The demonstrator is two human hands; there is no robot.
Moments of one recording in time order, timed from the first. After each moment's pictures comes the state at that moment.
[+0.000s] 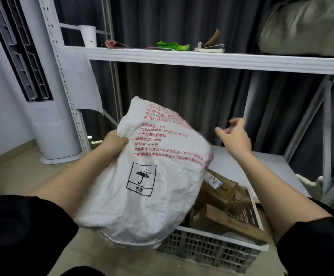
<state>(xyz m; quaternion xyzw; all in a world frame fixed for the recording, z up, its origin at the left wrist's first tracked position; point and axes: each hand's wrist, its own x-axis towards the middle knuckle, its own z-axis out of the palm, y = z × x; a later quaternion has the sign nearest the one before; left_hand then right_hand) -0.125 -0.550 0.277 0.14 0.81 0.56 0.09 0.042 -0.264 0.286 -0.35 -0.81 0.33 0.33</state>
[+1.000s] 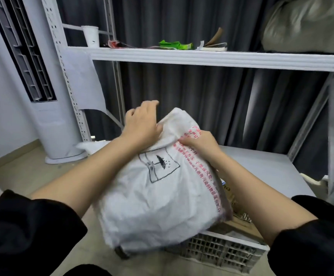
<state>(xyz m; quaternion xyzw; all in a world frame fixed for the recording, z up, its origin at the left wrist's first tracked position) -0.071 -0.504 0.330 0.35 0.89 0.18 -0.24 0.020 -0.339 0.284 -0.20 -0.81 0.52 0.20</state>
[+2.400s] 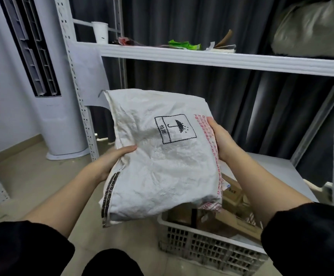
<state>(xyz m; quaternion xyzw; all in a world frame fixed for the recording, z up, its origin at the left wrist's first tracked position) -0.115 -0.601 0.239 0.17 0.64 0.69 0.29 -0.003 -0.319 0.289 -0.18 -0.64 0.73 0.18</state>
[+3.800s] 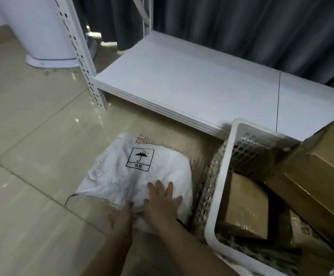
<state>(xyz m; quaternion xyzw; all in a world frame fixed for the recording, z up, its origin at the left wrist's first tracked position) -0.213 -0.577 -0.266 -0.41 0.63 0.63 0.21 -0.210 -0.475 -0.219 -0.16 -0.93 0.20 -0.27</state>
